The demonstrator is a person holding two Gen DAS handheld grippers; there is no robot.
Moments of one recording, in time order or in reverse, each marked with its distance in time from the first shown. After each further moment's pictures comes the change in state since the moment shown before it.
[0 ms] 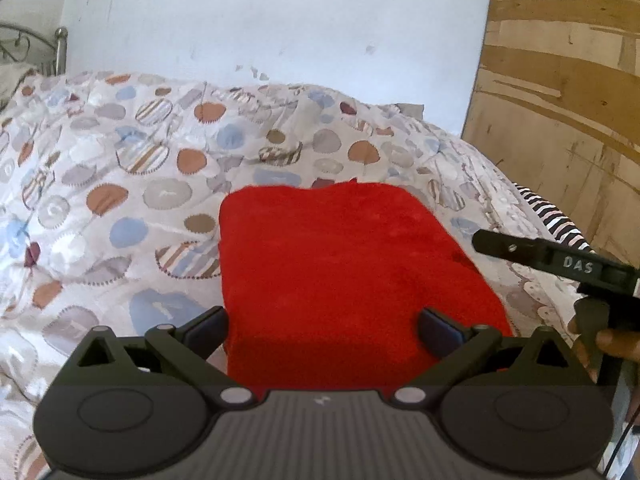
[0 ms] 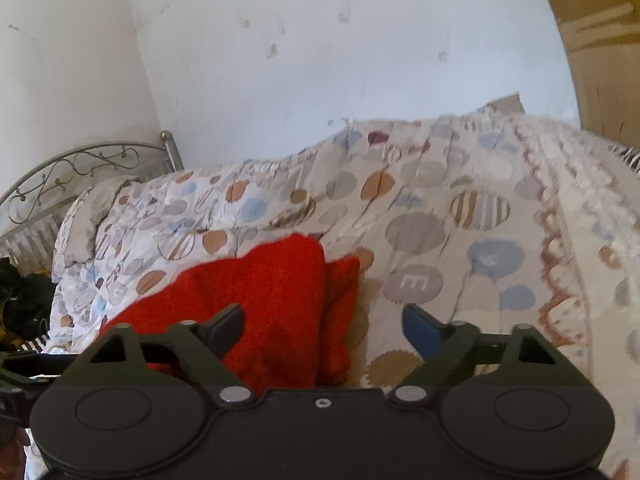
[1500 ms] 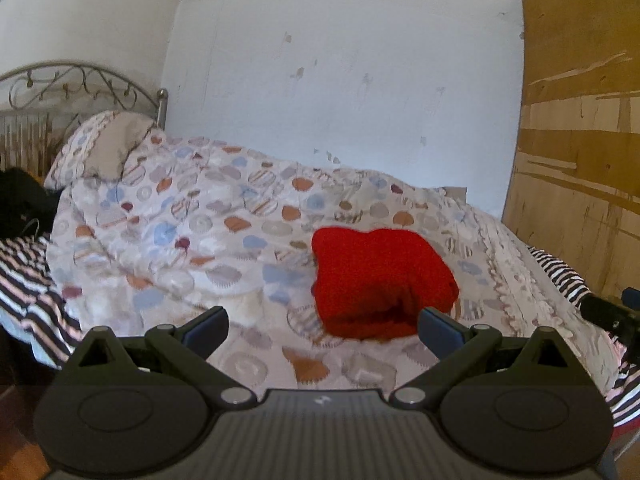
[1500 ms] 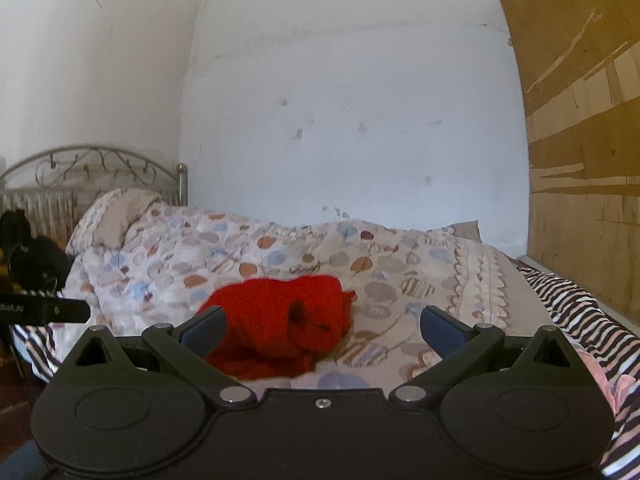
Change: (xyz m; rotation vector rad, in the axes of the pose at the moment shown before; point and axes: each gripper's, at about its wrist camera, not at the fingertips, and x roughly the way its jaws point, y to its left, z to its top) left arm -0.236 -0.028 -0.124 -0.100 -0.258 0.199; right arm -0.281 0.108 -0.101 -0.273 -0.225 -0.133
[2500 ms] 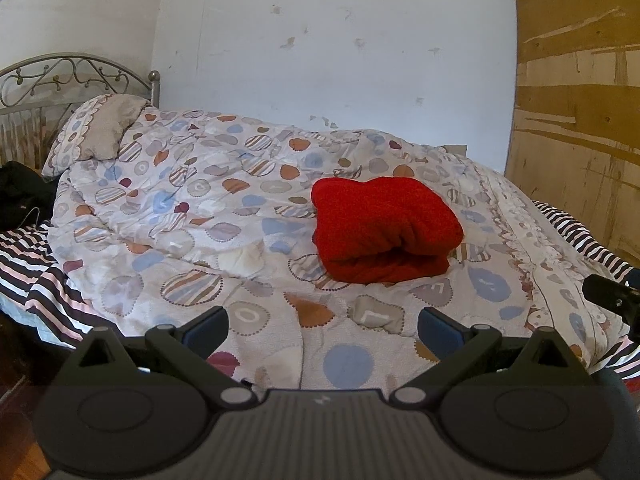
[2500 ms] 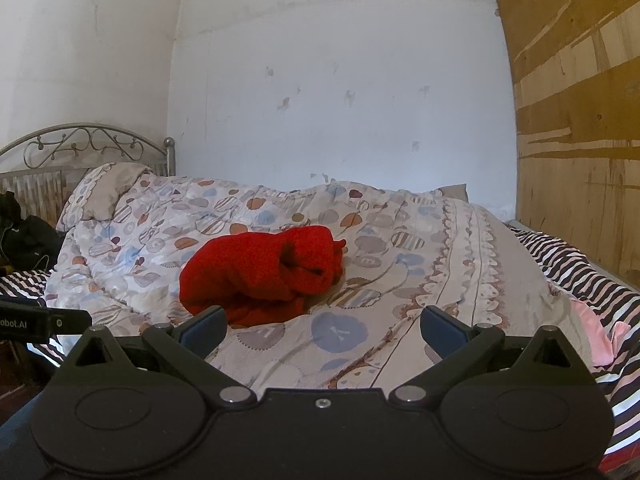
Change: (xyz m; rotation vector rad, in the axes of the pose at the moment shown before) left arm 0.004 -0.007 -0.034 0.067 0.087 0.016; right arm -0.001 0.001 -0.034 0.036 0.078 -0.032
